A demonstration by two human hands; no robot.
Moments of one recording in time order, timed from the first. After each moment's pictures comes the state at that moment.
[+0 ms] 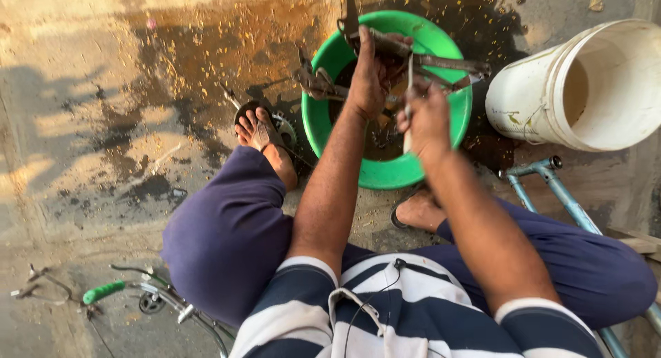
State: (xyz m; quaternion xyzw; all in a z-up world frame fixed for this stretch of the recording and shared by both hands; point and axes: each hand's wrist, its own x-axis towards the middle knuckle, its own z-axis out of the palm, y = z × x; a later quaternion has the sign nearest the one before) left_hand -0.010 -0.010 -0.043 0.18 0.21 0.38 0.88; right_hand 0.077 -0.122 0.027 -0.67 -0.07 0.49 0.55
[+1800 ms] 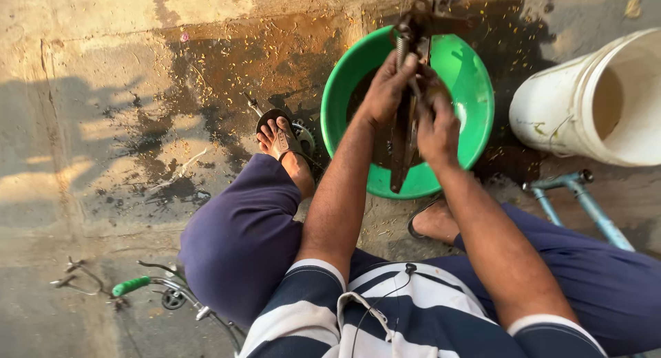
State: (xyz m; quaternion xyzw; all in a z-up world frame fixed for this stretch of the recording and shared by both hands) left_hand -0.014 -0.015 -0.053 0.29 0.21 0.36 0.86; right_hand 0.070 -0.136 0.004 -0.74 -0.47 0.23 0.41
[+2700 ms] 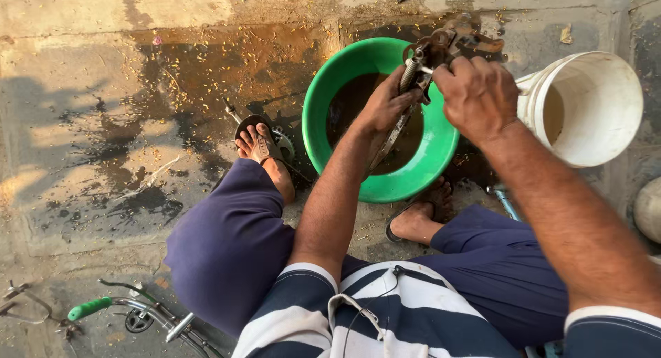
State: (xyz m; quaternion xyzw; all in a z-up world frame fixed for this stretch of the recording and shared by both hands) left_hand 0.008 -0.023 -0.050 0.51 0.23 0.29 0.77; right_hand 0.148 -0.080 0.137 -0.59 -0.79 -0.13 -0.03
